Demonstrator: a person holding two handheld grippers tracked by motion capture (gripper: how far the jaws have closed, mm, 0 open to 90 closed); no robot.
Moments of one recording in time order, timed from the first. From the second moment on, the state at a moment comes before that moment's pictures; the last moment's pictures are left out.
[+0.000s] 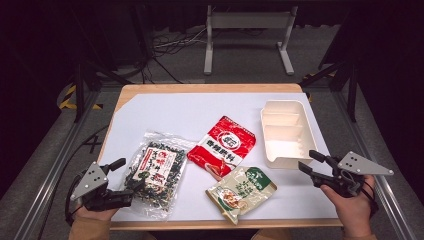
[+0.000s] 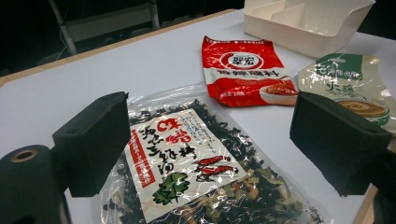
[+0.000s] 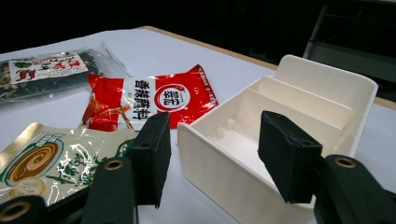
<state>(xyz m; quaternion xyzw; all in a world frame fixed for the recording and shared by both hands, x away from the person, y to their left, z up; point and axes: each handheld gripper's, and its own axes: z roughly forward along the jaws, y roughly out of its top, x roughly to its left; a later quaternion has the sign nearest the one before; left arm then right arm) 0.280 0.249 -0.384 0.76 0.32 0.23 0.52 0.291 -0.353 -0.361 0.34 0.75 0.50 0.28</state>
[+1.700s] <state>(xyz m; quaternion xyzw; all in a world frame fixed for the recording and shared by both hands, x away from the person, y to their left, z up) 0.277 0.245 -0.383 0.77 0.31 0.24 0.51 0.307 -0.301 -0.373 0.37 0.83 0.39 0.14</state>
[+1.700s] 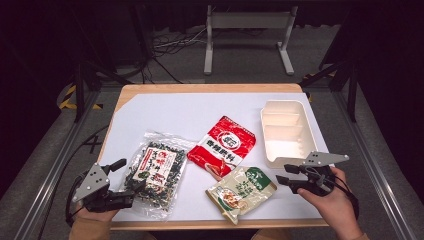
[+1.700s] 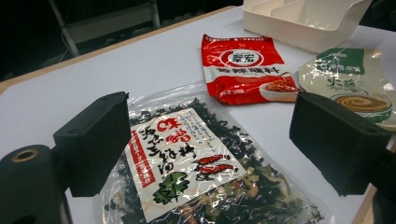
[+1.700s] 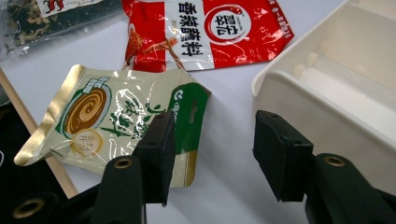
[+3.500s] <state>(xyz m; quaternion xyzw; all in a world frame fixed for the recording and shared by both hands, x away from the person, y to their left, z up) 0.279 0.242 -0.387 0.77 0.31 0.24 0.50 0.332 -0.260 -0.429 0.35 0.85 0.39 -0.04</state>
